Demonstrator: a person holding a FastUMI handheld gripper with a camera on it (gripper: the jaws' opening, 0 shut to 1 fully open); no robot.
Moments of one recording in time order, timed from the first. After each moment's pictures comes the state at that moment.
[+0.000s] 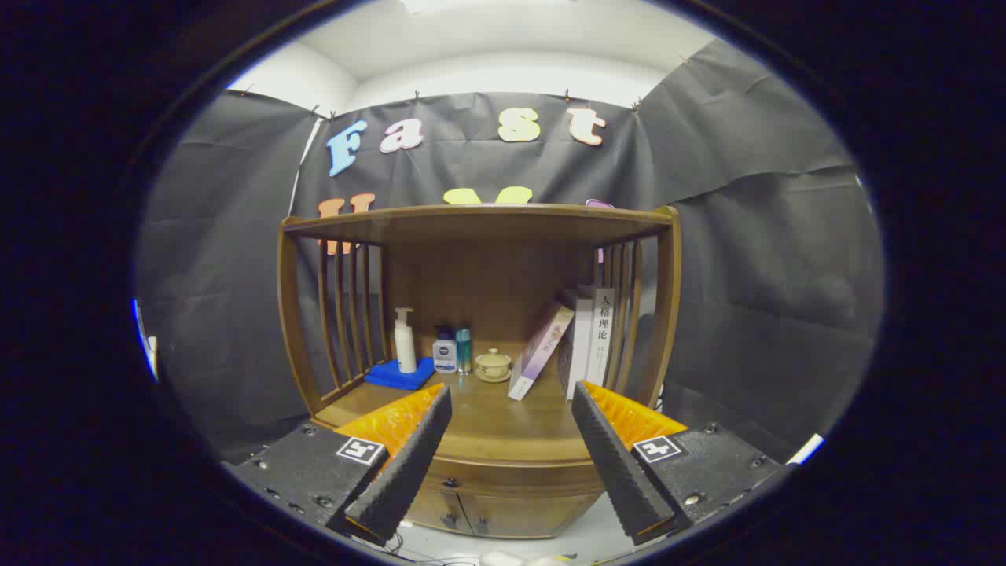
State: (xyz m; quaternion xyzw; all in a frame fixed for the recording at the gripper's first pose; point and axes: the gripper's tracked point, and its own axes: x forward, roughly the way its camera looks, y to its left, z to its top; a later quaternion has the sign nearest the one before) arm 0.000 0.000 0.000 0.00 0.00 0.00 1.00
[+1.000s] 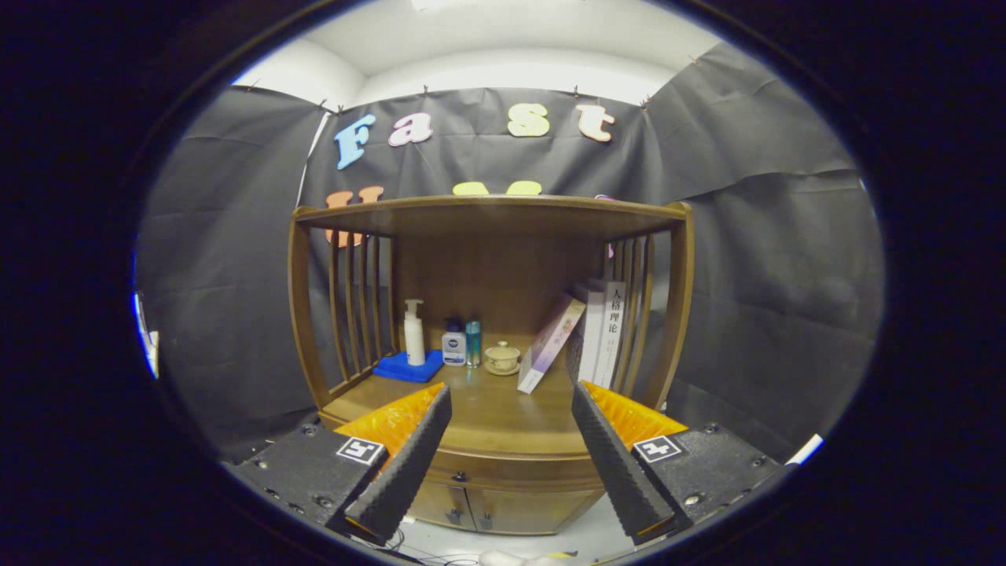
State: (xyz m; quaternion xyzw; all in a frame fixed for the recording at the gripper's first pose) arm -0.005 0.017 -0.008 0.00 0.01 0.01 1.00
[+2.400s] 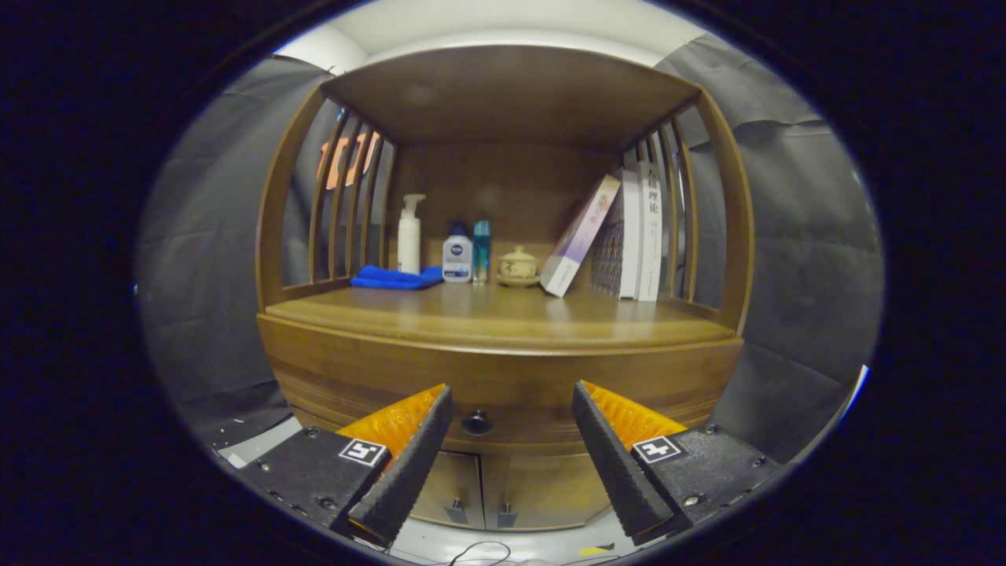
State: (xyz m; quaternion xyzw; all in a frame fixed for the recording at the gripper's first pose) arm 0.111 0.072 -0.251 -0.01 0.04 -0.02 1.00
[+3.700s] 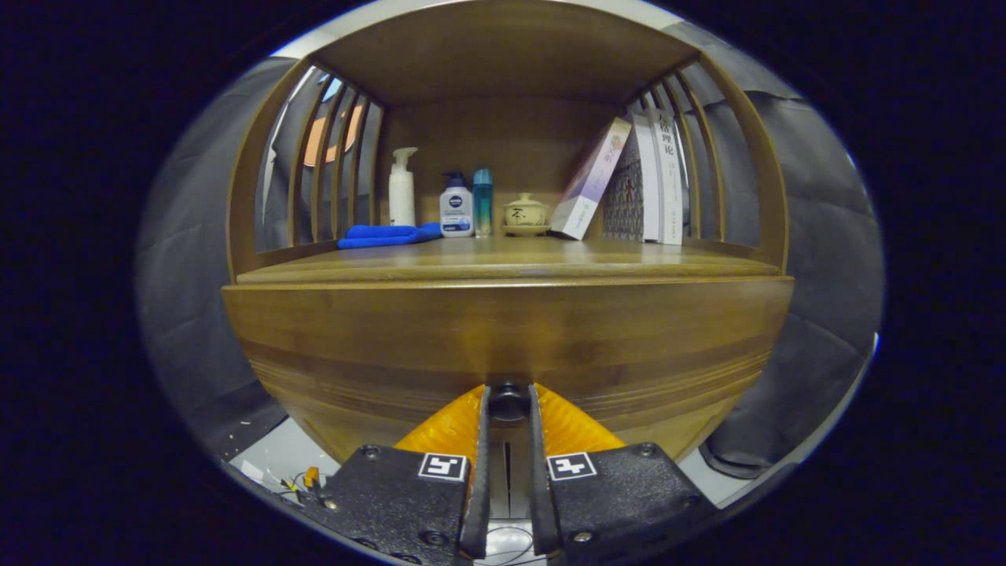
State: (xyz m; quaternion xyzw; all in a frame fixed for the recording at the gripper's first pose) arm 0.134 0.088 -0.297 0.02 0.09 -0.03 1.00
